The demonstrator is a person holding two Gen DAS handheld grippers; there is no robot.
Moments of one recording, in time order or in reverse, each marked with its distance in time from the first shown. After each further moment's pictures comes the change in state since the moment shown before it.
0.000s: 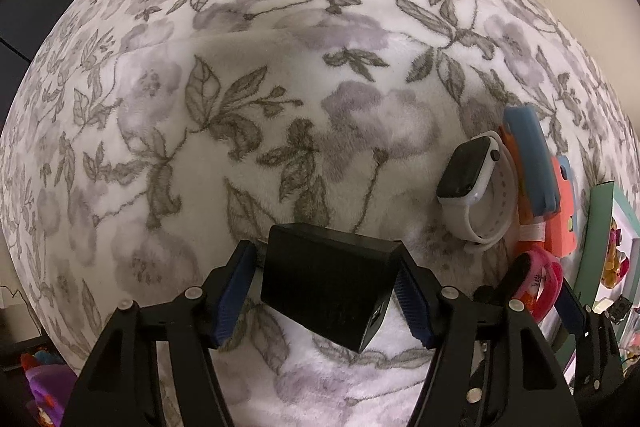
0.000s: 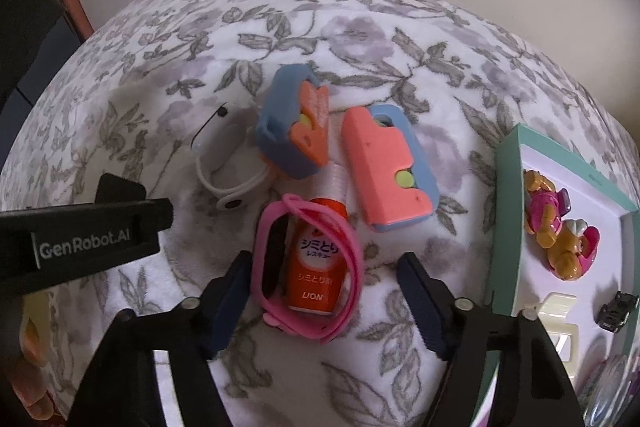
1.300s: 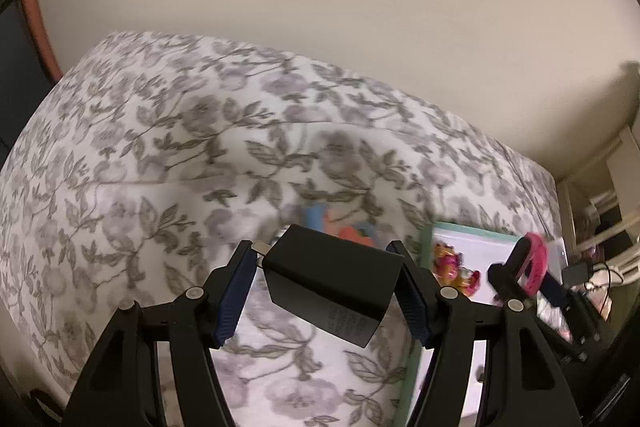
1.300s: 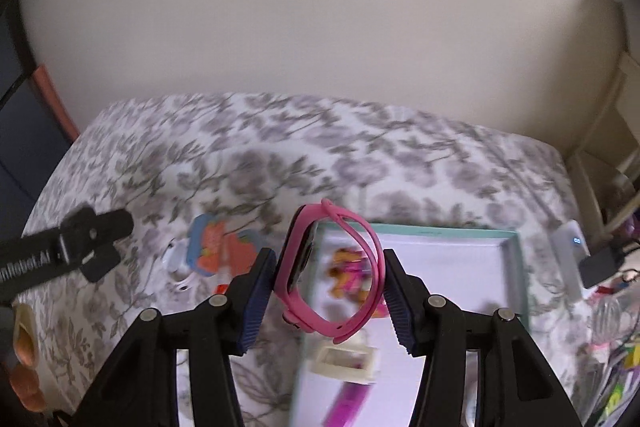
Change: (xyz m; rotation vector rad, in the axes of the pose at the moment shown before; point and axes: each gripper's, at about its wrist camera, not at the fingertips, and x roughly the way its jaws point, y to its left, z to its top) left arm -0.156 -0.082 -0.009 0.159 -0.305 -0.228; right arm -0.139 -0.121 0.019 0.193 -0.232 -0.086
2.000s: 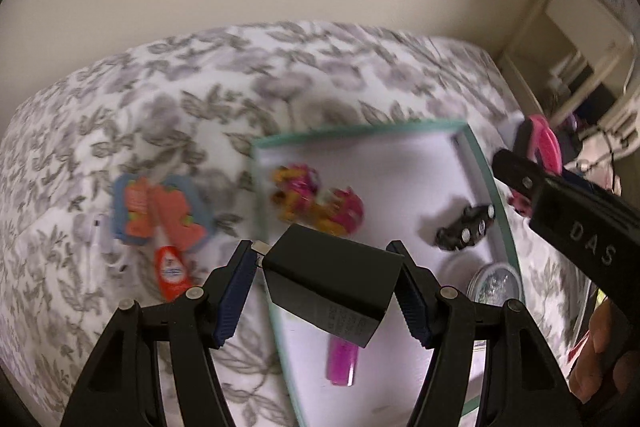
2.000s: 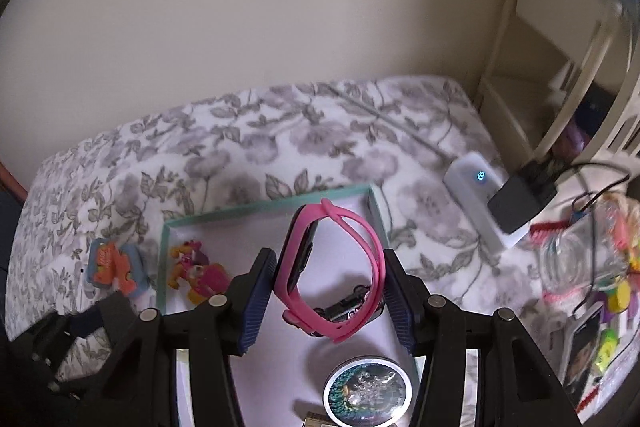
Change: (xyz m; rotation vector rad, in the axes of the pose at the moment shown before) left arm 0.060 -0.162 -0.077 0.360 0.119 -0.063; right arm 0.009 -0.140 -0.021 0.243 0.091 -0.121
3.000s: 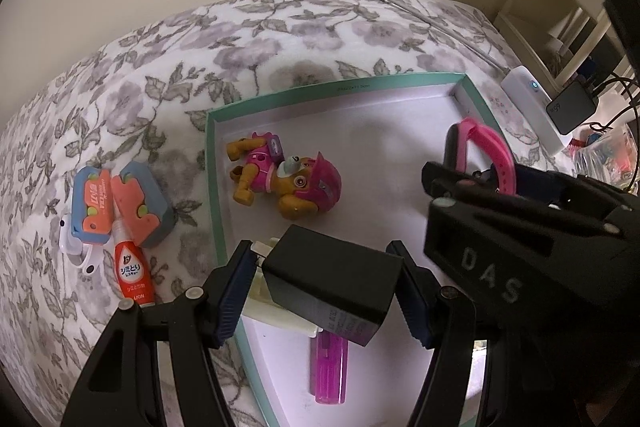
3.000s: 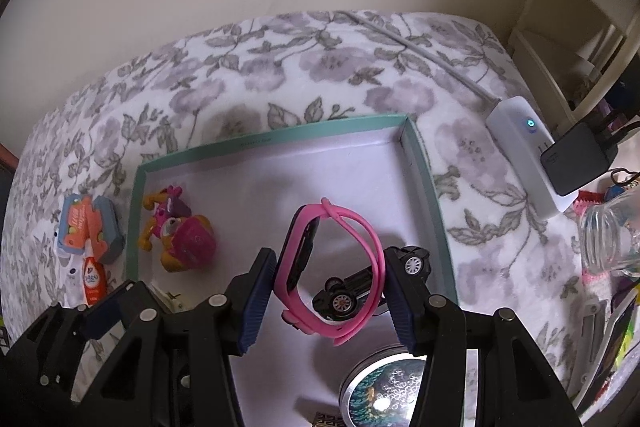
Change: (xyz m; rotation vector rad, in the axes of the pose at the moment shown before) left arm 0.037 -0.021 -0.012 0.065 0.045 0.025; right arm 0.055 0.018 -0.020 -0.053 0.161 -0.003
